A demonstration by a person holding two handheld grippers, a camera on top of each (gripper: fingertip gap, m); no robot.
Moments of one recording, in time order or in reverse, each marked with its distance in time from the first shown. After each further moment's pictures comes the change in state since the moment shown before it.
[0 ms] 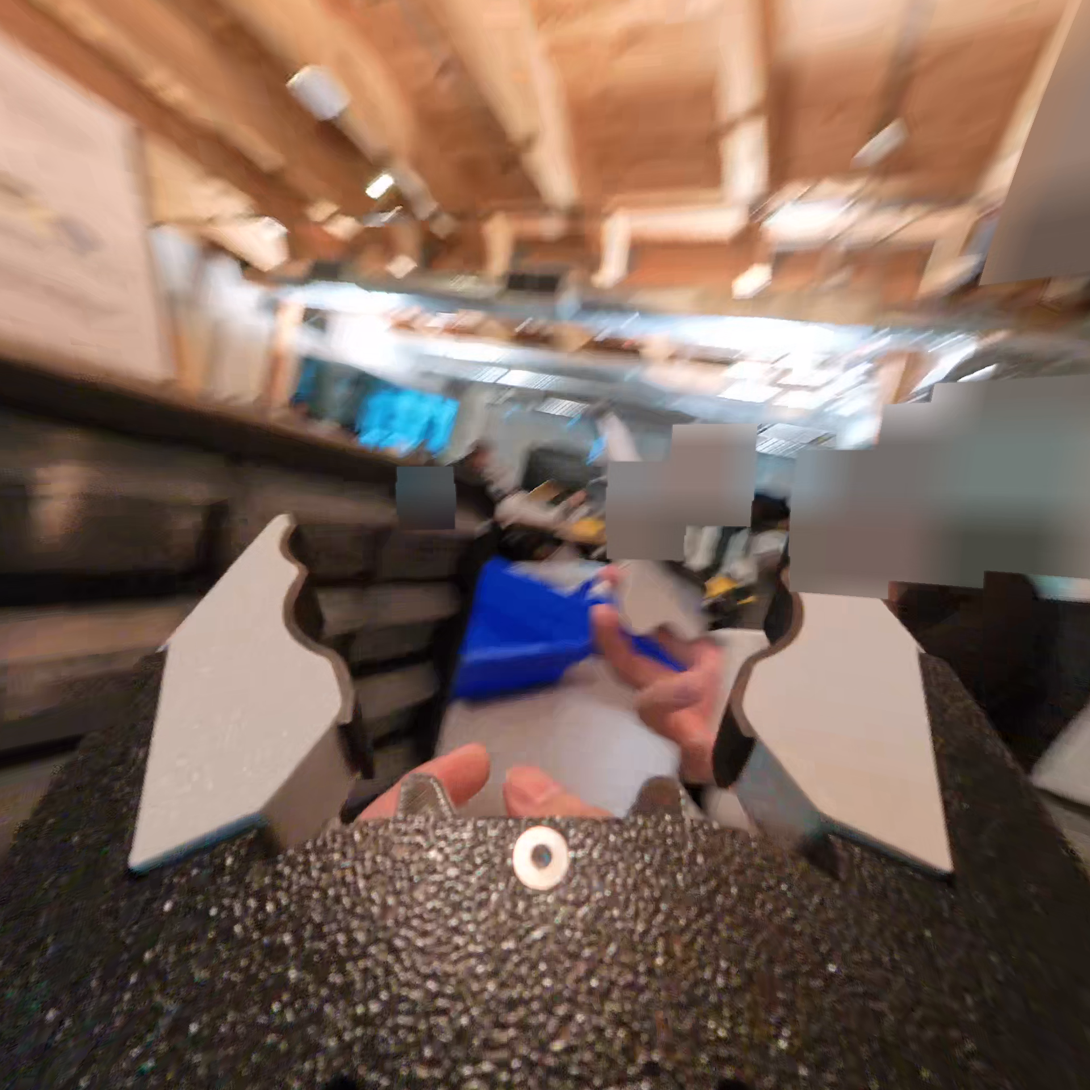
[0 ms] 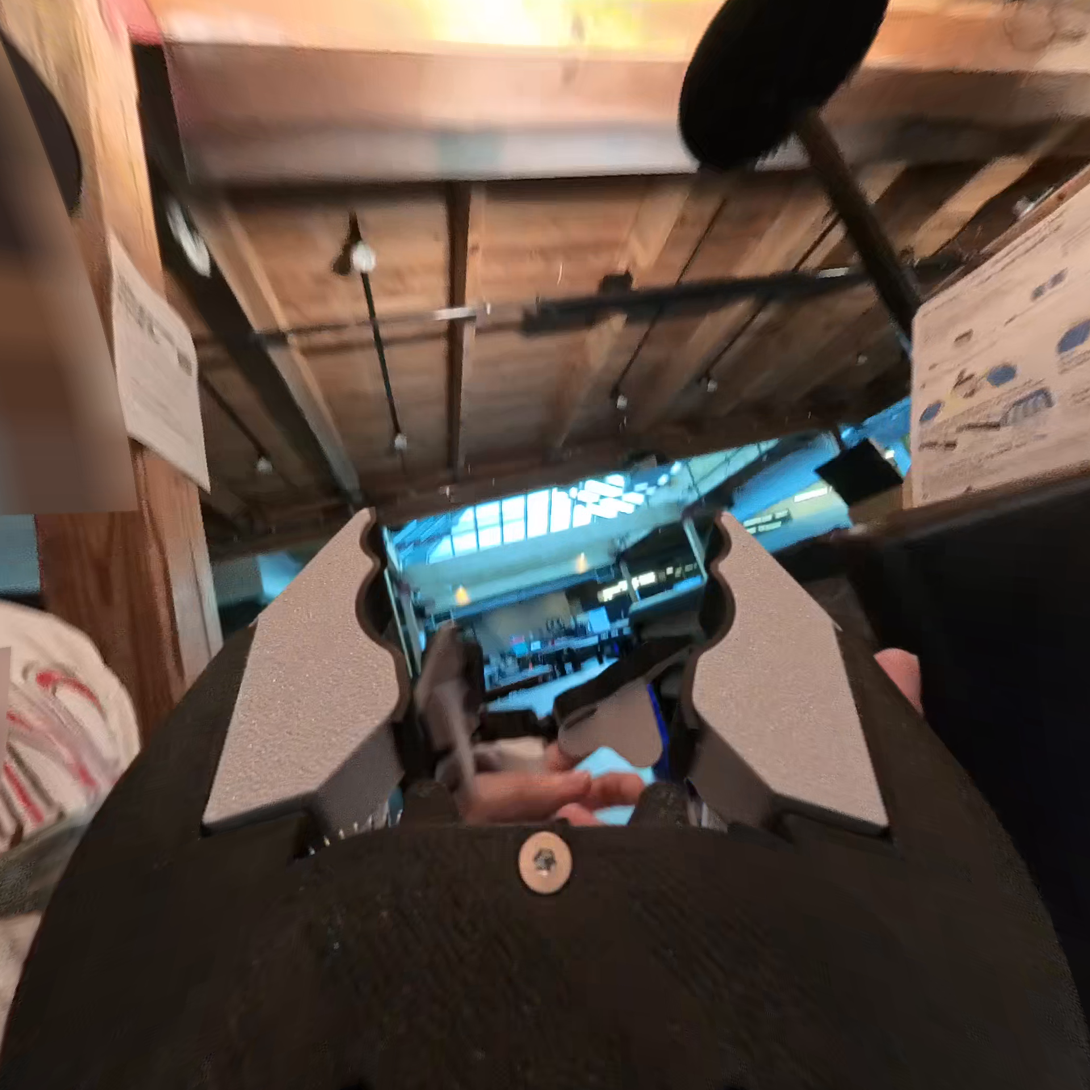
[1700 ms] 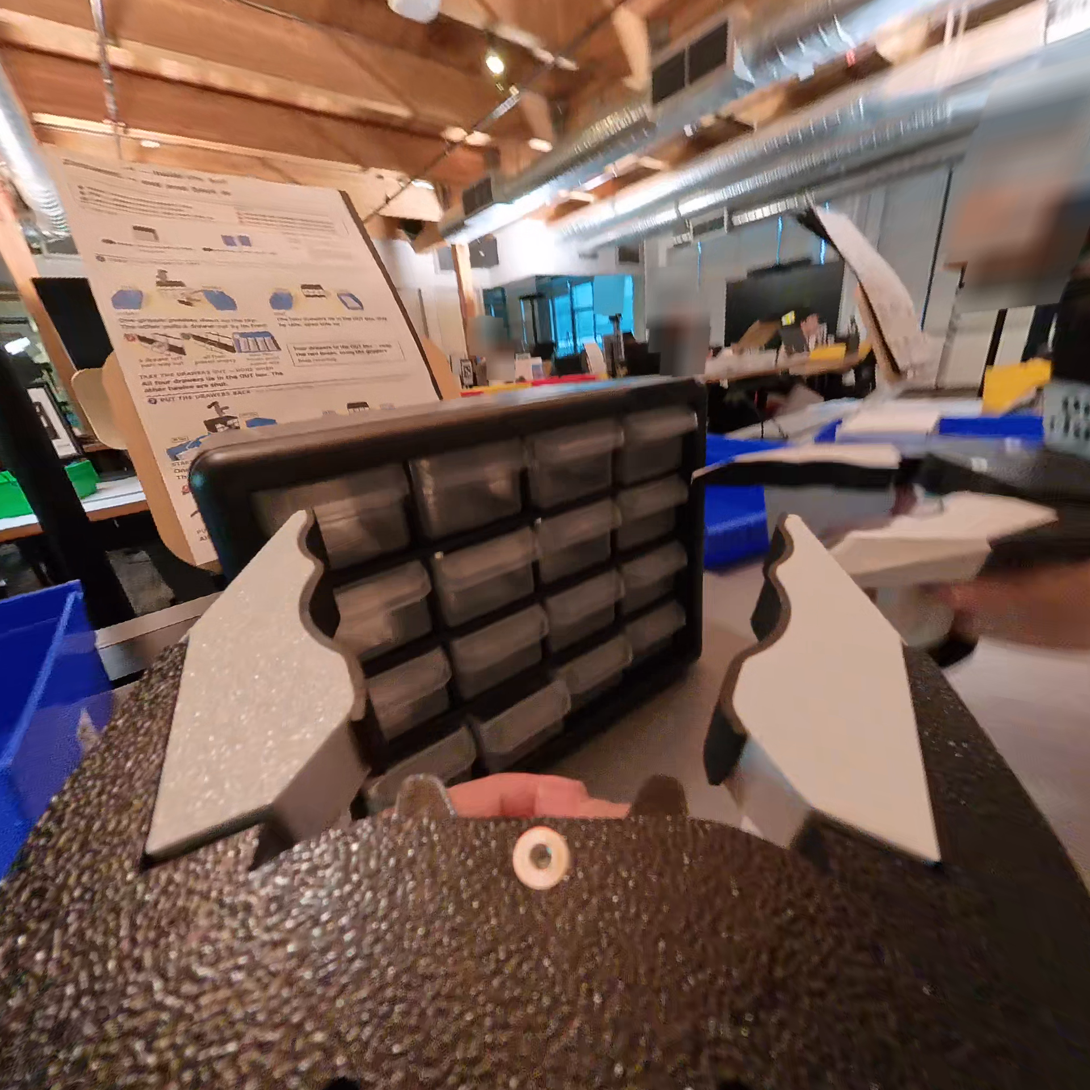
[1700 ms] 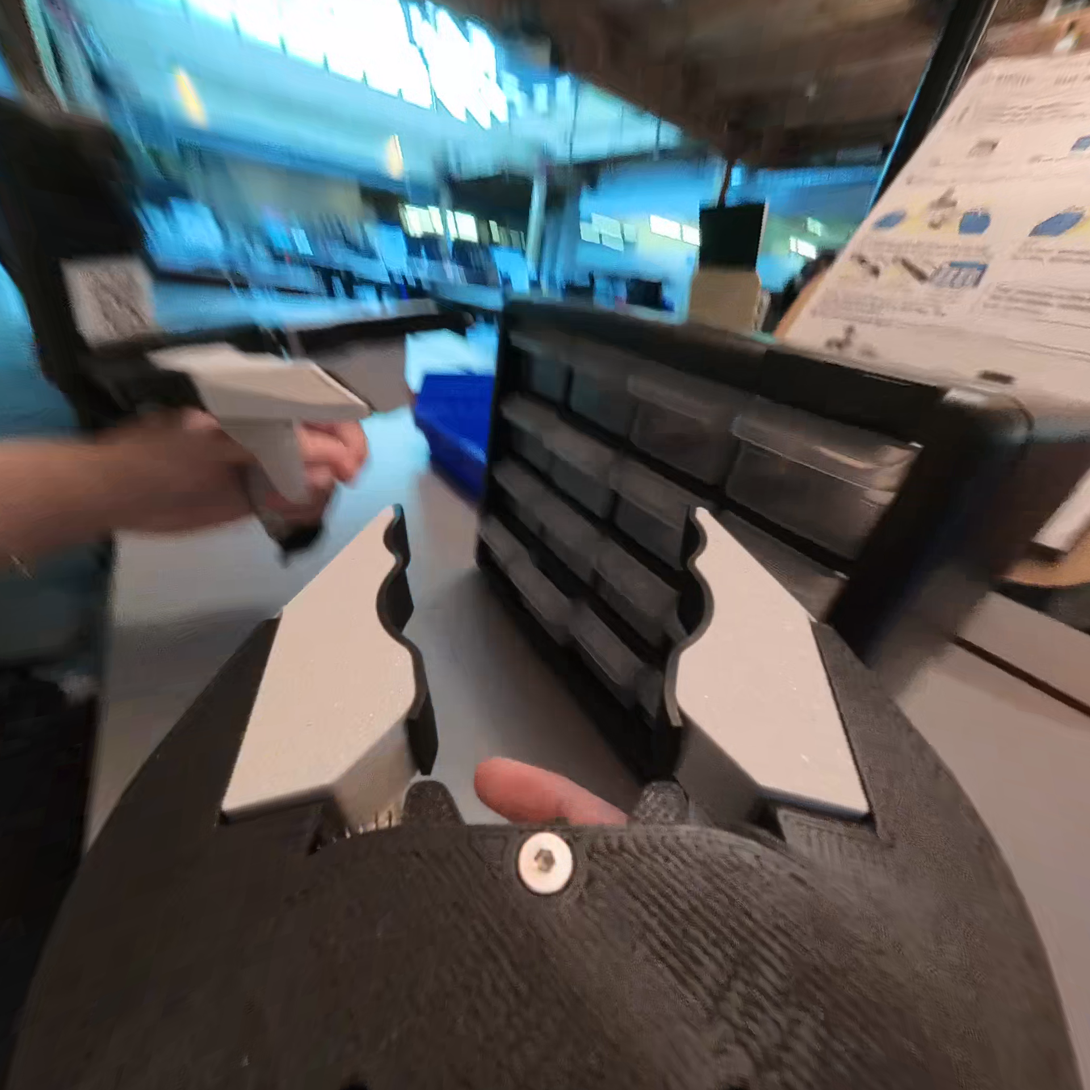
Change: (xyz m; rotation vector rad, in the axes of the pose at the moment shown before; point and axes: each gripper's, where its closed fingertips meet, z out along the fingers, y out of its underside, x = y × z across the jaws) left arm -0.068 -0.030 -0.073 -0.263 -0.302 0.496; right arm 0.049 0.116 -0.006 -0.691 0.194 -0.590
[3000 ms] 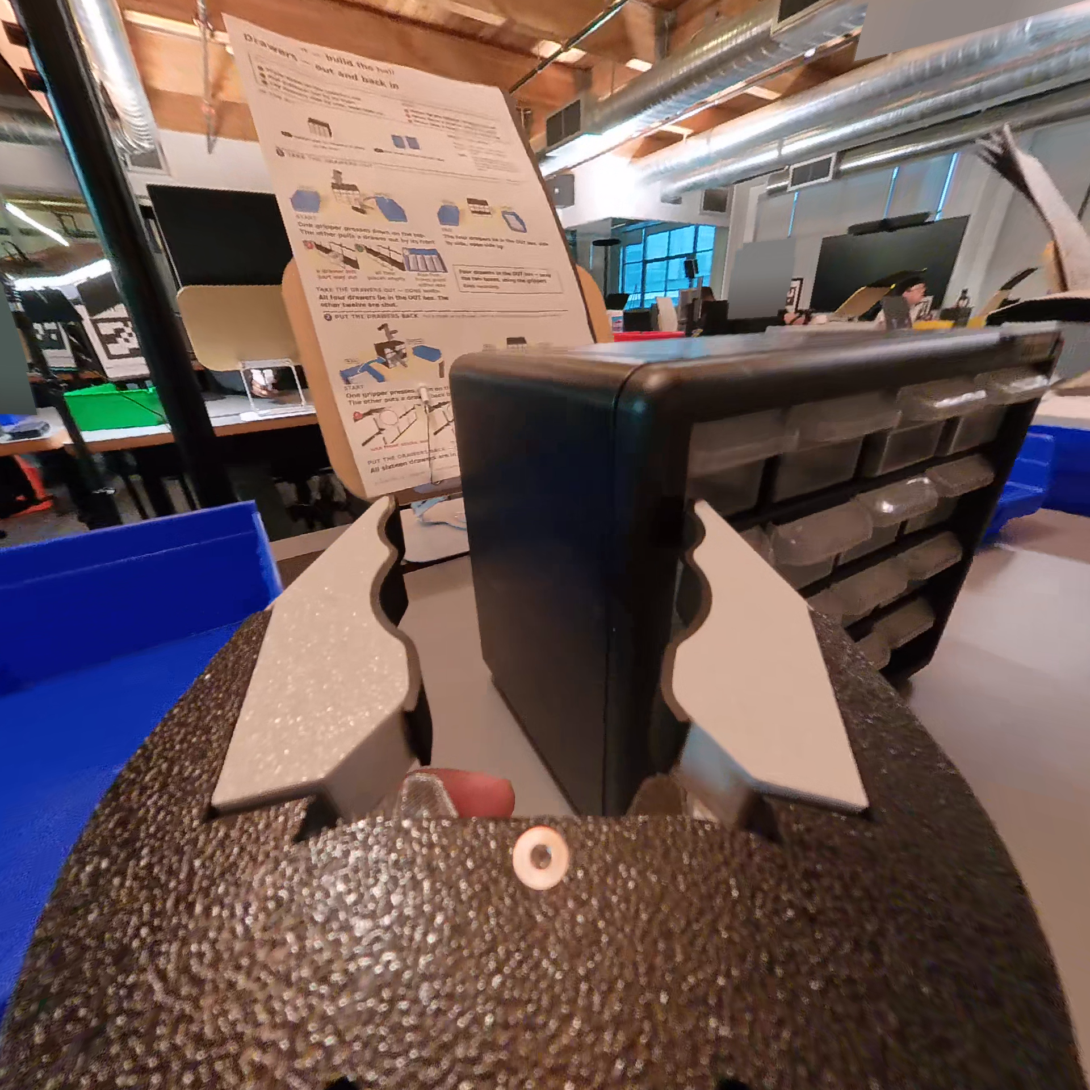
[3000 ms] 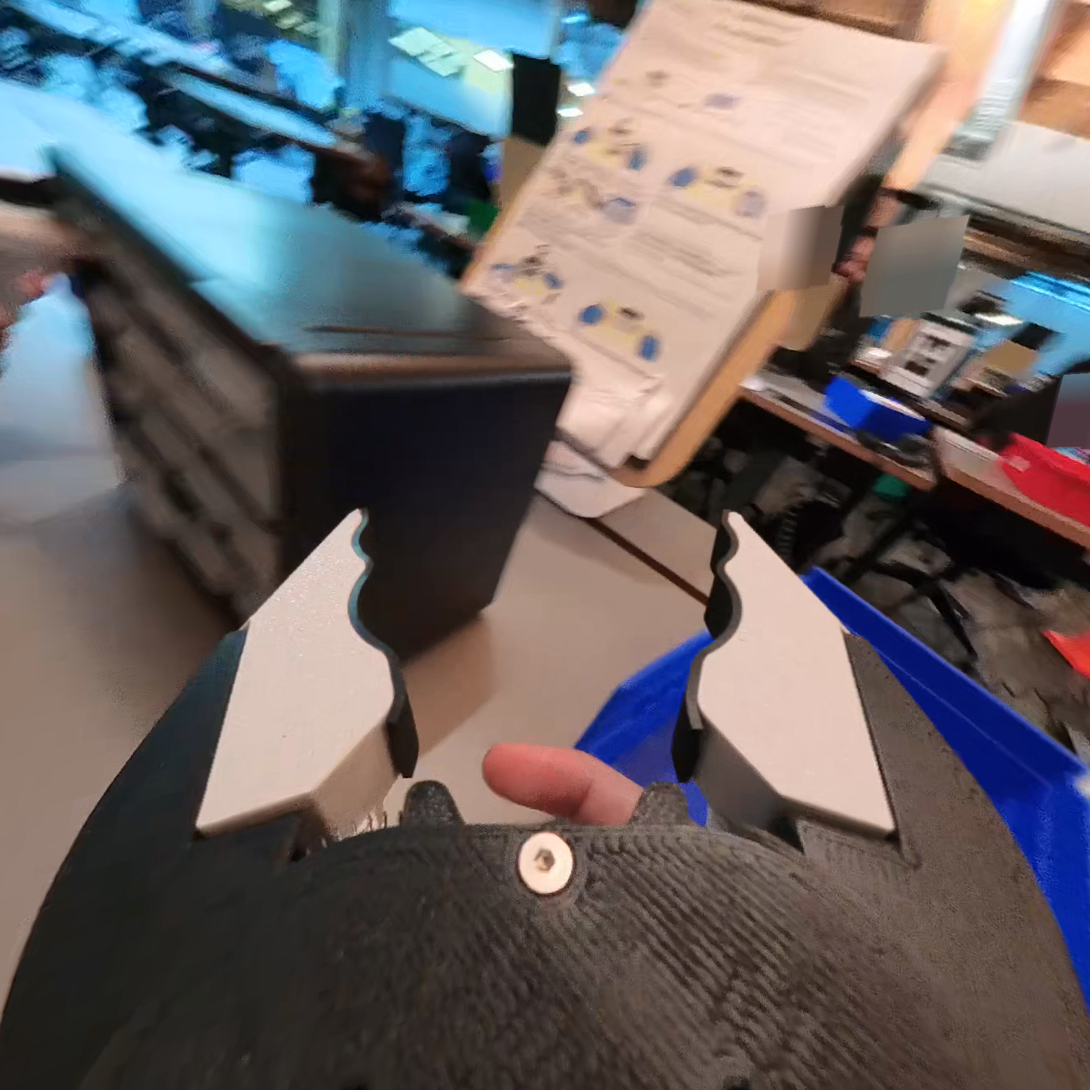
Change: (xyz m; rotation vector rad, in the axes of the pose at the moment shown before) left arm -0.139 0.033 0.009 -0.096 -0.119 -0.031; right arm 0.185 -0.016 -0.071 -0.200 0.306 -0.151
